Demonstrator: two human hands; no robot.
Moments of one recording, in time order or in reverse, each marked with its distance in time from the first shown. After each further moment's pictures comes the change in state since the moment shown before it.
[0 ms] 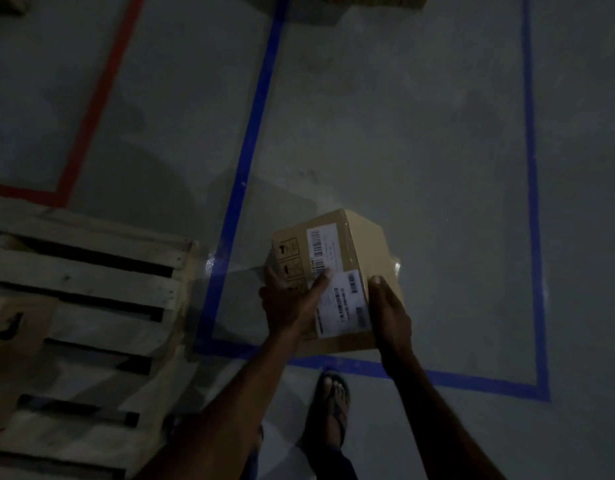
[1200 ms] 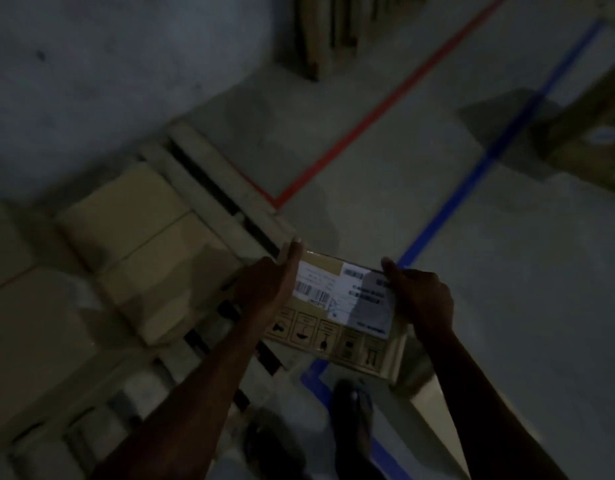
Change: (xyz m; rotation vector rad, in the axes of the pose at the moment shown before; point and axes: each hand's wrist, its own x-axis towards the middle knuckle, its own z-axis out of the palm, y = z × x) left_hand -0.009 -0.005 -0.450 0.133 0.449 -0.105; right_hand -0.138 -0.259 0.304 -0.848 -0.234 -0.504
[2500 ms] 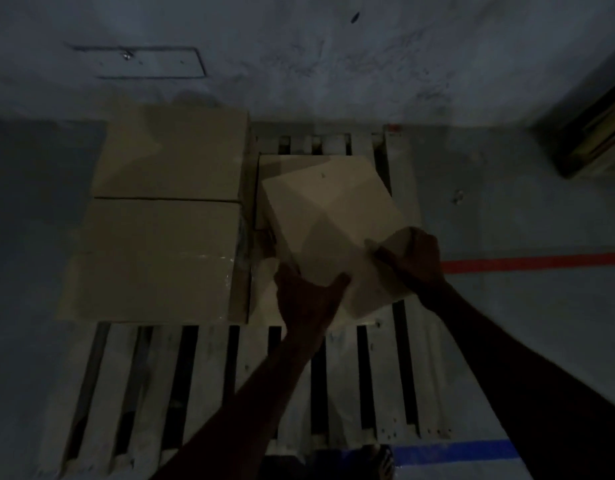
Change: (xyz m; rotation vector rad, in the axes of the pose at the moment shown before) left_hand 0.129 -0.164 -0.089 -0.950 0.641 -0.466; right_hand 0.087 -0.329 0.276 -0.205 -0.325 -0.850
